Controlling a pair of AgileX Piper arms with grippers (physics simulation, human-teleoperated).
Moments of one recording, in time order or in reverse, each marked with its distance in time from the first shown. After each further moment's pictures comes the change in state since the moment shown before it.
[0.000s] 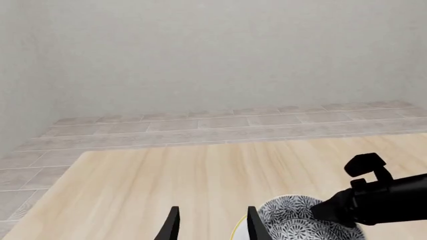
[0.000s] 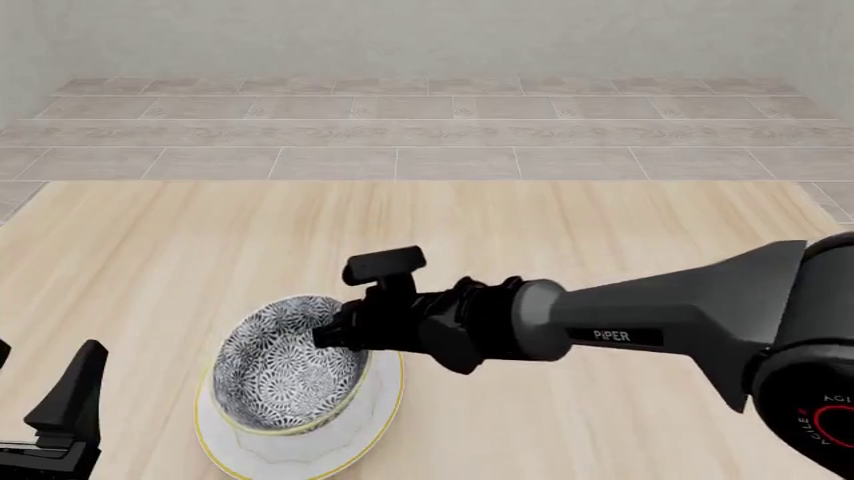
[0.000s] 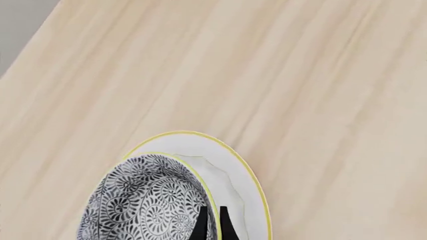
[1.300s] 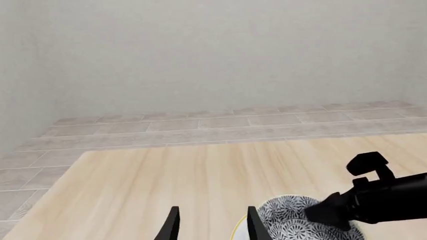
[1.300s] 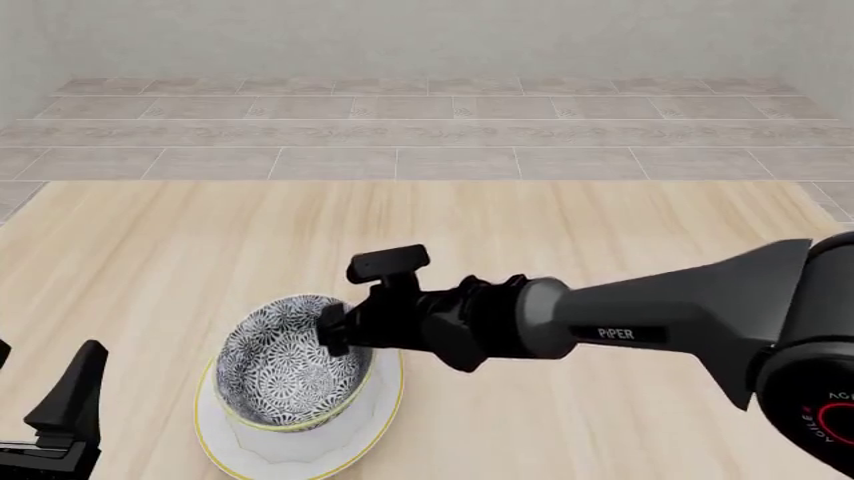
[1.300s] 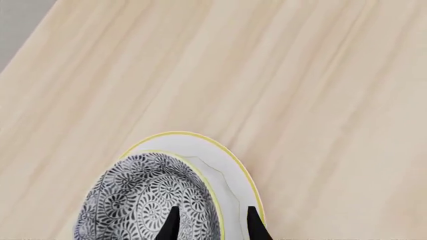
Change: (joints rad) left arm 0.001 0.000 0.001 0.000 0.000; right arm -0.010 -0.005 0.007 -0.001 -0.027
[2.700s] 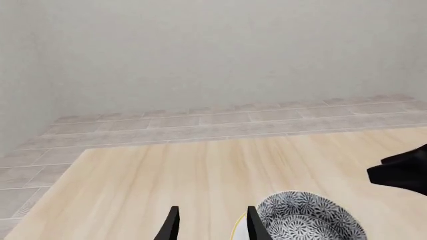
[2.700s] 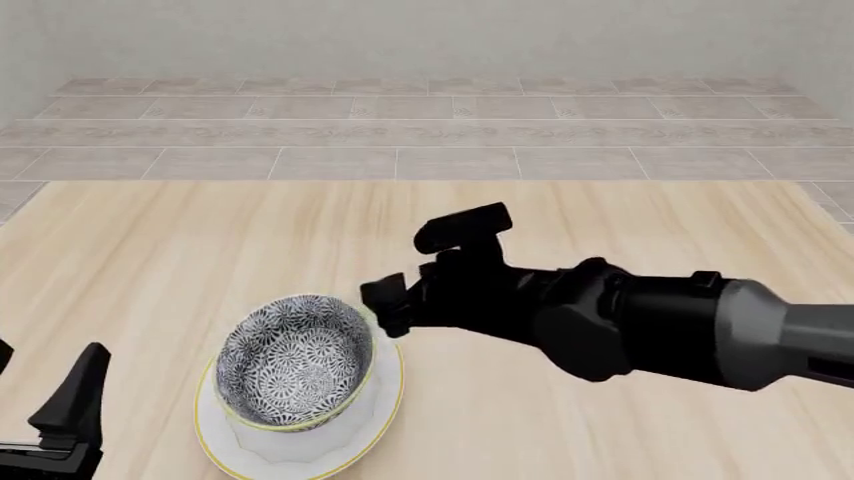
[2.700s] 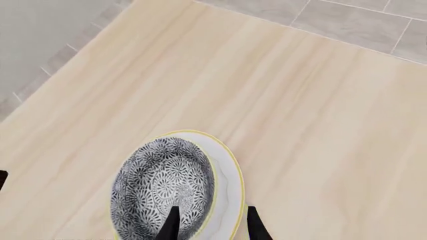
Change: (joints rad) left arm -0.001 0.000 0.000 0.016 0.014; right arm -0.040 -0.415 0.261 -0.002 -0.114
